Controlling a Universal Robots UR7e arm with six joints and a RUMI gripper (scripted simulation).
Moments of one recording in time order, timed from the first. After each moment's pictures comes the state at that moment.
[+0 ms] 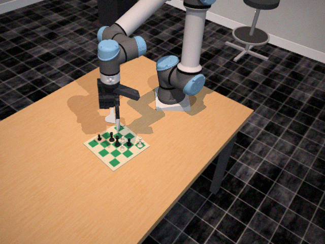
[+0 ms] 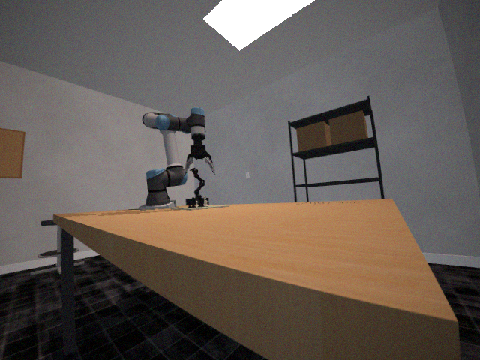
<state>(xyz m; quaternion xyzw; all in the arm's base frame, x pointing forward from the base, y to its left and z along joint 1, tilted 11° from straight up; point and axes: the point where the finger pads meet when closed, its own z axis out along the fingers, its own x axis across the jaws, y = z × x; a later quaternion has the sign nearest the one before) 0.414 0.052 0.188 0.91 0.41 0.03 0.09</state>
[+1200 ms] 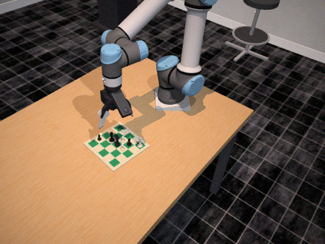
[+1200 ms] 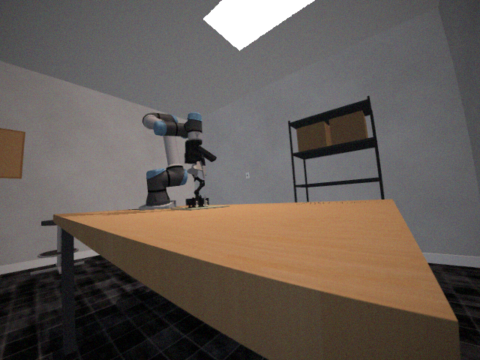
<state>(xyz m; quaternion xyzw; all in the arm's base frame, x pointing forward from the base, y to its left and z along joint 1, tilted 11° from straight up) 0.418 0.046 0.164 0.98 -0.15 0.08 0.06</state>
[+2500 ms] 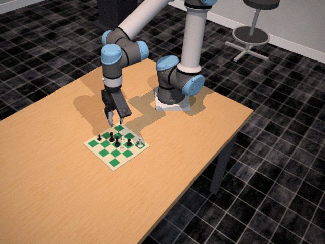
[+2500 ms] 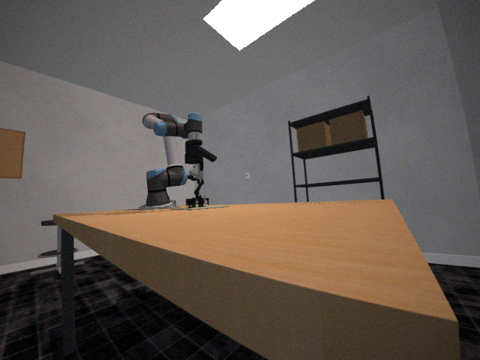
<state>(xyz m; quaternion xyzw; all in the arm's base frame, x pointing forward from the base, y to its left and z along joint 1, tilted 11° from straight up) 0.419 0.045 0.162 0.98 -0.19 0.08 0.06</state>
